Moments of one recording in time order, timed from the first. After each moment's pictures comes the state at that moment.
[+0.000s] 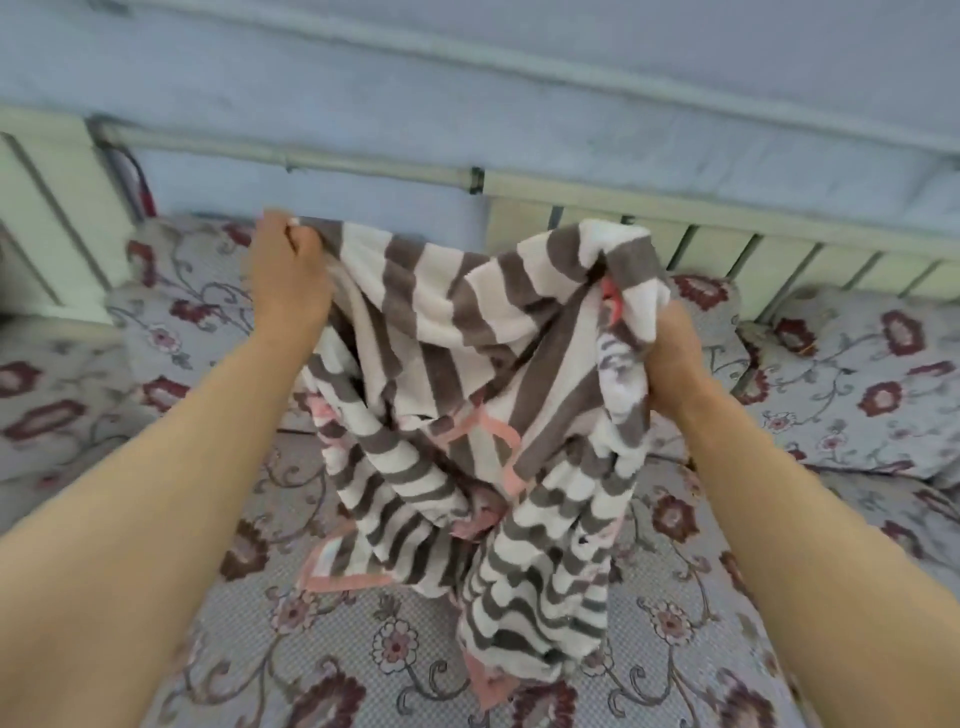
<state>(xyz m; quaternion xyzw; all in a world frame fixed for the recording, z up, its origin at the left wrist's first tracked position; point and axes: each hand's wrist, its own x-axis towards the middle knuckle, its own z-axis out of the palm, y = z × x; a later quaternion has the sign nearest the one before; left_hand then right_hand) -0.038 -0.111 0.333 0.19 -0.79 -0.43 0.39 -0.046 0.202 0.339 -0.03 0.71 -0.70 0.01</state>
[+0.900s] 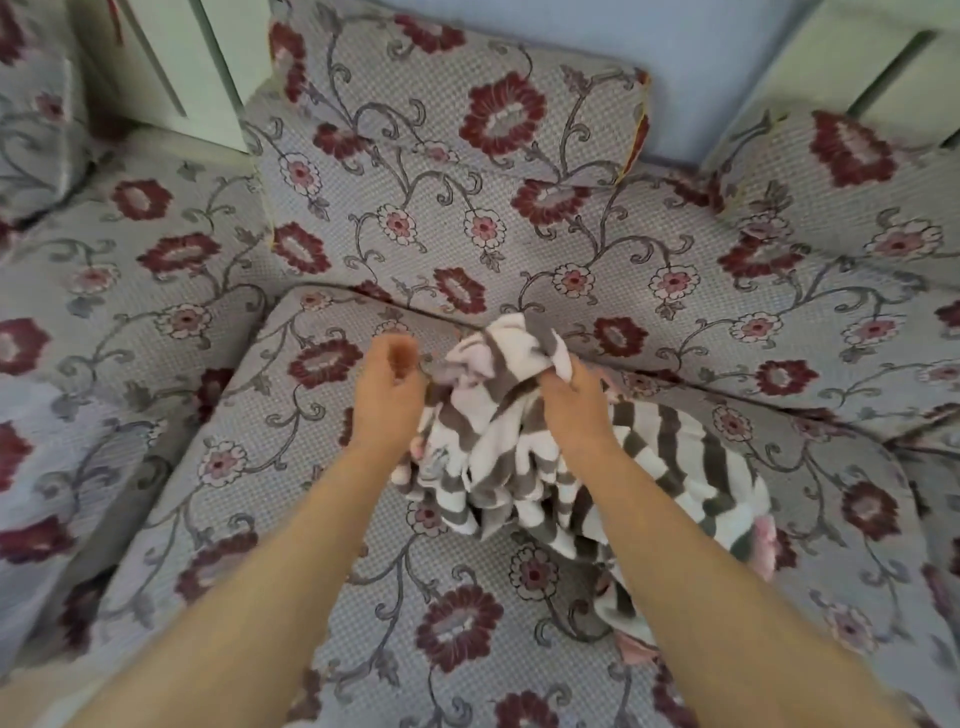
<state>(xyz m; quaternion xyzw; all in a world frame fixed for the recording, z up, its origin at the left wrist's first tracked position) 0.046 -0.249 0.056 0.32 -0.74 -0.57 0.15 -0.030 -0.081 0.065 0.01 0.80 -0.58 0.16</state>
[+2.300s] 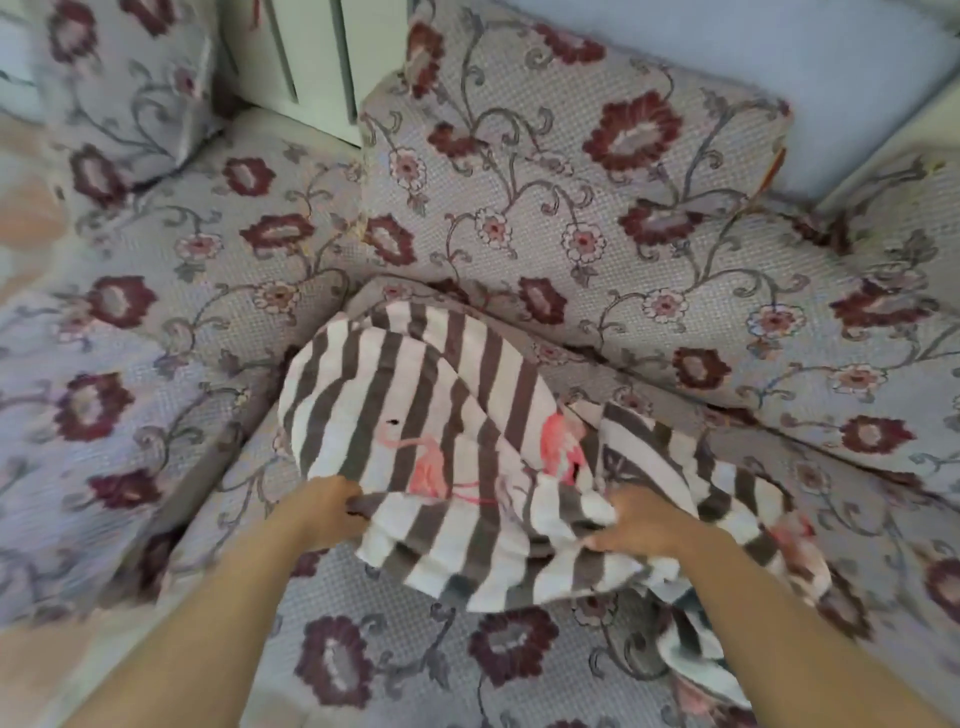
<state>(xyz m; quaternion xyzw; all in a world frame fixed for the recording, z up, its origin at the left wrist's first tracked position) 0.186 -0.392 -0.029 0.21 -0.88 -0.25 -0.35 -0.005 -0.069 0.011 -0.20 0.85 -0.01 0.48</state>
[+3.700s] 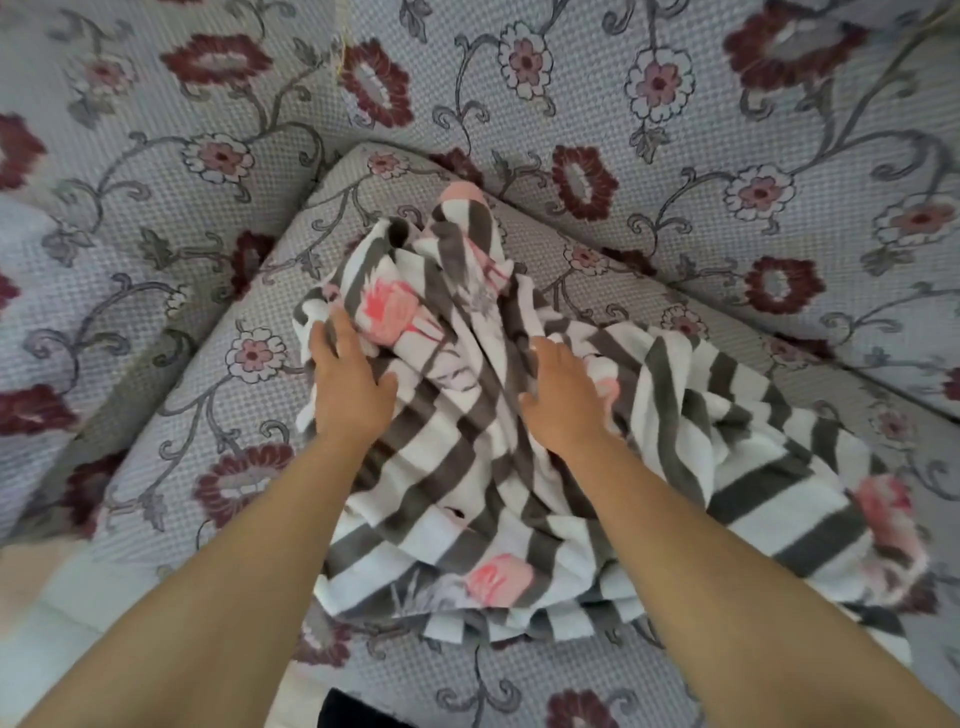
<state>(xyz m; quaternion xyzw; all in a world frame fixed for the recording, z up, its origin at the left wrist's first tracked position) 0.115 -0.357 -0.133 0.44 -0.83 -0.34 -0.03 -0.011 -0.177 -0.122 -0.27 0.94 -0.07 0.21</state>
